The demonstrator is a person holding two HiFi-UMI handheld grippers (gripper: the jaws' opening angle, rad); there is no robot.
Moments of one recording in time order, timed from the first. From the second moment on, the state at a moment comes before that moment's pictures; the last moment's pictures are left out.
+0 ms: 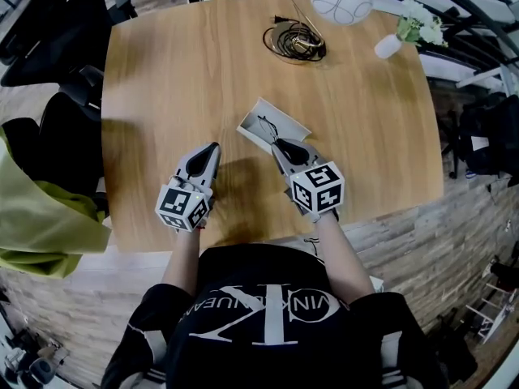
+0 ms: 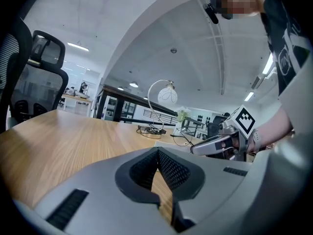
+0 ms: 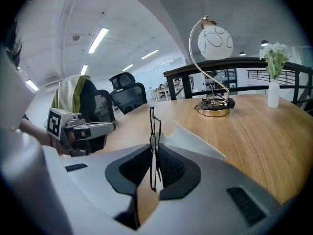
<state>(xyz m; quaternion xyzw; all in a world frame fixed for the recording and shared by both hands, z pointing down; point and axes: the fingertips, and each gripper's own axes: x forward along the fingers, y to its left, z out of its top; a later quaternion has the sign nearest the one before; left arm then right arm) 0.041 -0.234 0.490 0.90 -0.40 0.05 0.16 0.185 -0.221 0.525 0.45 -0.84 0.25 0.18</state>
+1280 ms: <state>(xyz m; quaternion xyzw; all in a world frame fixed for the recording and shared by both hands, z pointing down) 0.028 -0.245 0.501 0.88 -0.44 0.05 0.18 0.177 -0.243 0.558 0.27 -0.86 0.23 0.36</state>
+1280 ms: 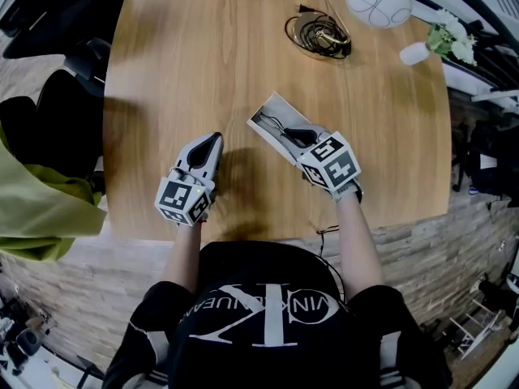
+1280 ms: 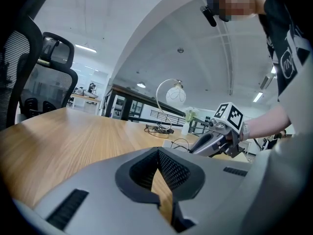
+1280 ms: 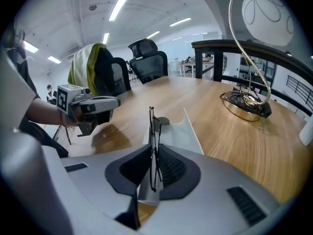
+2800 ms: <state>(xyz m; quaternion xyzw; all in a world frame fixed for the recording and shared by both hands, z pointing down) 0.028 -0.248 0.504 0.88 -0.44 0.05 0.18 0.169 -0.252 0.584 0.26 -0.81 0.33 0.40</state>
